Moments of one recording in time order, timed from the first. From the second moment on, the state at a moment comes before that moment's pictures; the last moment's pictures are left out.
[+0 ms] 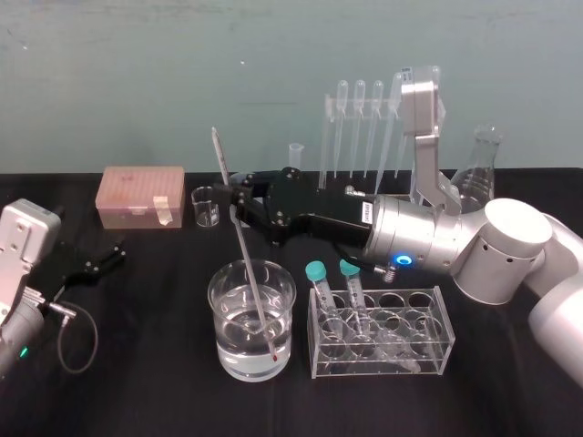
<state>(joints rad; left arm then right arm) -0.20 0.60 0.45 -1.41 -0.25 -0.12 0.03 0.60 0.42 -0.68 -1.34 0.80 0.00 0.86</state>
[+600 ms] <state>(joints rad) -0.20 0.60 0.45 -1.41 -0.25 -0.12 0.03 0.60 0.42 -0.68 -1.34 0.80 0.00 0.86</state>
